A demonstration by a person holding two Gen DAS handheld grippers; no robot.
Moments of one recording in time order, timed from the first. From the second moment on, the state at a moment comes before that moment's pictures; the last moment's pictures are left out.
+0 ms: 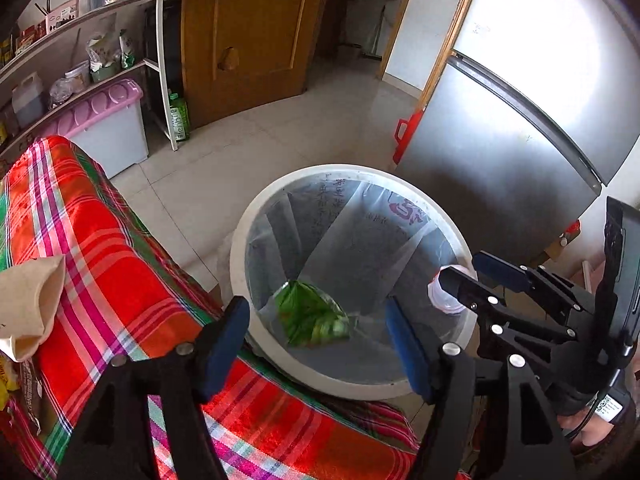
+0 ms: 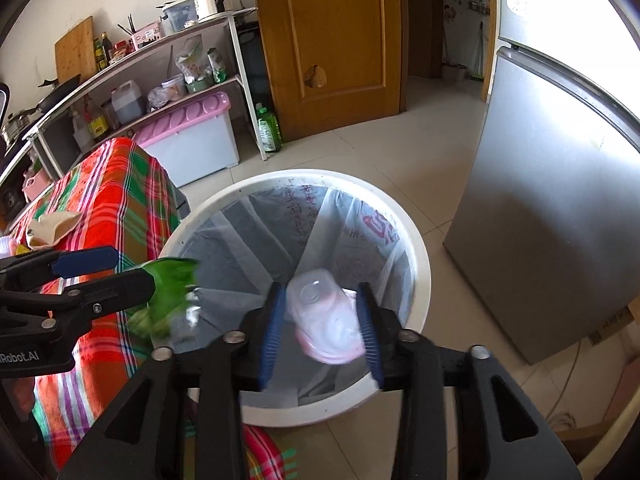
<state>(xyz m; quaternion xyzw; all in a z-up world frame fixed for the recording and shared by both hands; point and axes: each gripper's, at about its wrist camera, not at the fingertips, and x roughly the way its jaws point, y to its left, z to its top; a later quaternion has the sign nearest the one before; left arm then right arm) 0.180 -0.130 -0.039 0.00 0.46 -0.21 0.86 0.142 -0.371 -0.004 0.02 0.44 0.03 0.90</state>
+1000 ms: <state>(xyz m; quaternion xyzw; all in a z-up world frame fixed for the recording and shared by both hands) 0.115 -0.032 0.020 -0.02 0.39 -0.13 0.91 0.097 -0.320 0.051 0.03 0.36 0.06 0.93</state>
